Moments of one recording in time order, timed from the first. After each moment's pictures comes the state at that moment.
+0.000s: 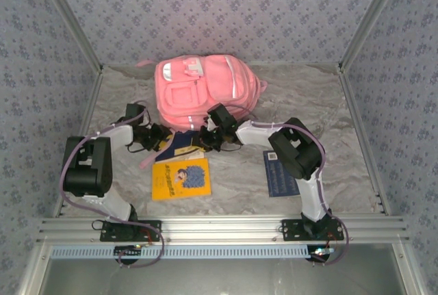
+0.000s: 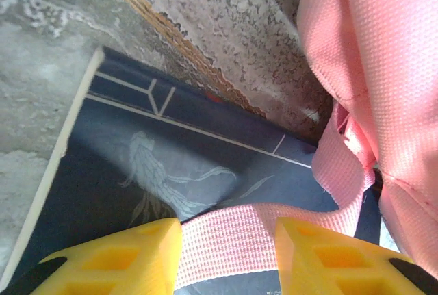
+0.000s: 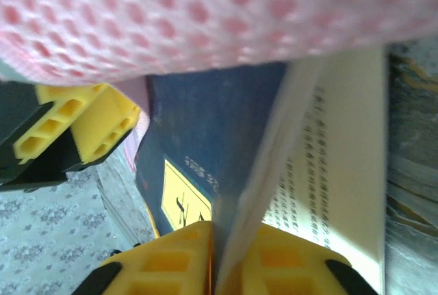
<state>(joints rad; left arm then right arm) -0.07 1.64 0.84 -0.34 0.48 -0.86 0.75 2.05 1.28 -0.07 -0.59 1.02</state>
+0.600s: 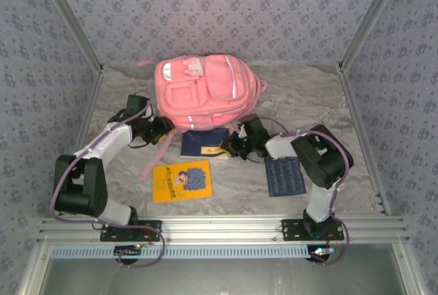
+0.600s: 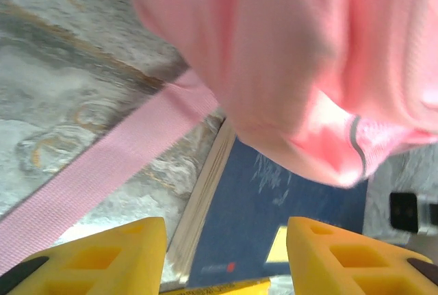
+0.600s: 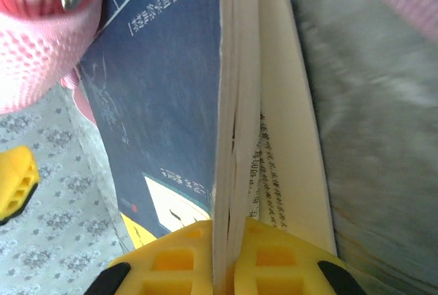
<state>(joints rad) -0.18 1.46 0.94 -0.51 0.37 -0.73 0.56 1.81 0.79 0.25 -0.54 1.14</state>
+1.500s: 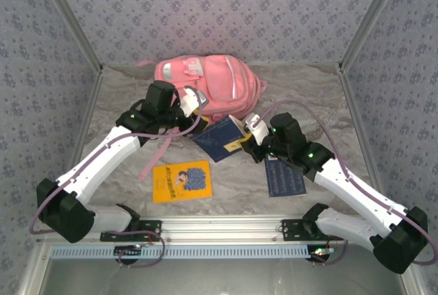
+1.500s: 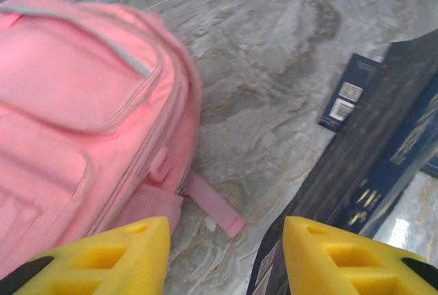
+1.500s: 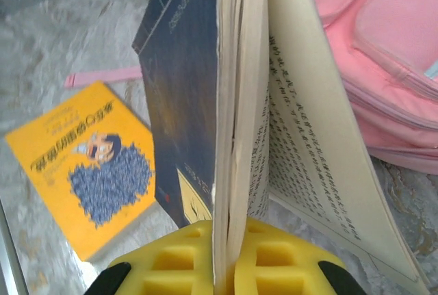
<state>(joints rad) -0.57 1.29 1.19 -0.53 0.38 0.32 0.68 1.00 0.84 -0.42 -0.25 -0.16</state>
